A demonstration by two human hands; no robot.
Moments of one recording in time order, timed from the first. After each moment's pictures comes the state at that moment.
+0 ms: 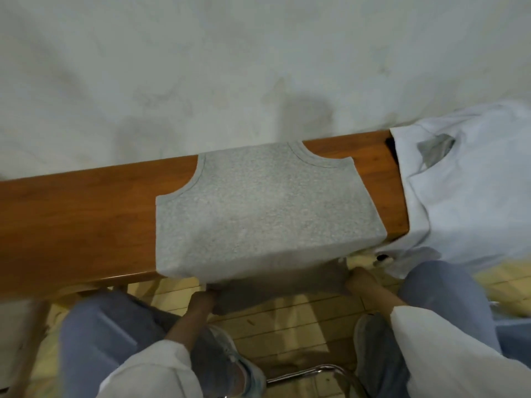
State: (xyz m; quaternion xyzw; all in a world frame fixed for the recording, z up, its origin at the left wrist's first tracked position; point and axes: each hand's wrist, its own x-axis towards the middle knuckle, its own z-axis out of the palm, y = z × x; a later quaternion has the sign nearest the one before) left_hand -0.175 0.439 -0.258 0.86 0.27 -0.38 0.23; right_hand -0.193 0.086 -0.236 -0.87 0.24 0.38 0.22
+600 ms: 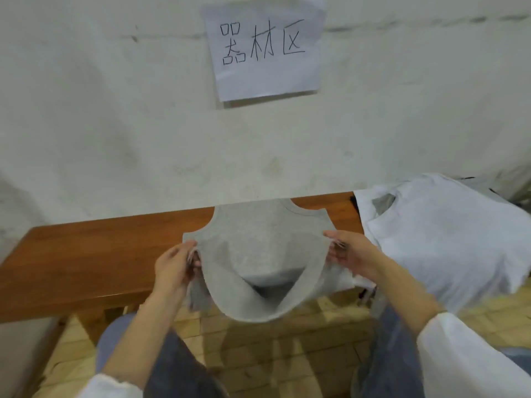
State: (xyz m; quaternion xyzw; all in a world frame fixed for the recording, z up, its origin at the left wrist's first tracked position) left_hand -0.185 0.438 -0.003 0.58 0.25 0.01 0.77; right_hand -0.197 0.100 -0.003 -0.56 0.20 0.12 0.80
